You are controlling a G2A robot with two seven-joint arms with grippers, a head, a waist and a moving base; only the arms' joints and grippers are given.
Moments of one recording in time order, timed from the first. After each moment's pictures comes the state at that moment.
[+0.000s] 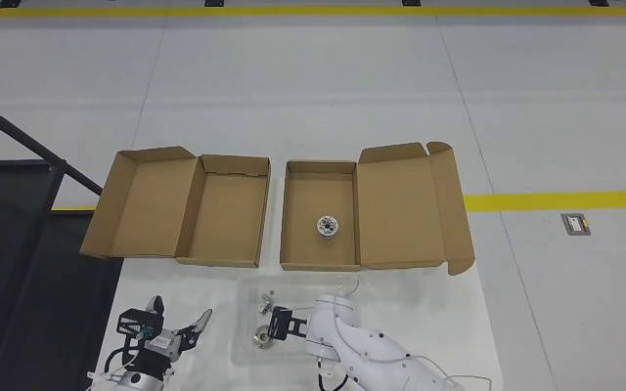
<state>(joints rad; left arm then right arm) 1.77 -1.15 -1.66 -1.82 1.29 -0.14 0.12 -0.70 -1.53 0.56 -1.24 -1.38 -0.39 1.29</state>
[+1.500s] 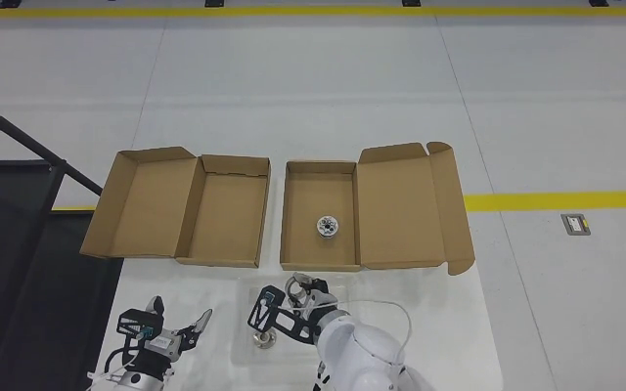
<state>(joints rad) 1.77 -1.15 -1.66 -1.82 1.29 -0.14 0.12 -1.01 -1.44 0.77 -1.91 -1.81 -0.34 1.03</state>
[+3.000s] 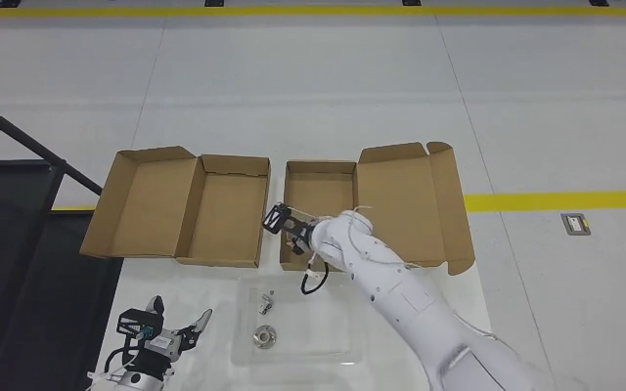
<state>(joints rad) 1.77 -1.15 -1.66 -1.82 1.29 -0.14 0.12 -0.28 -1.72 0.68 -0.57 -1.24 -0.39 0.61</state>
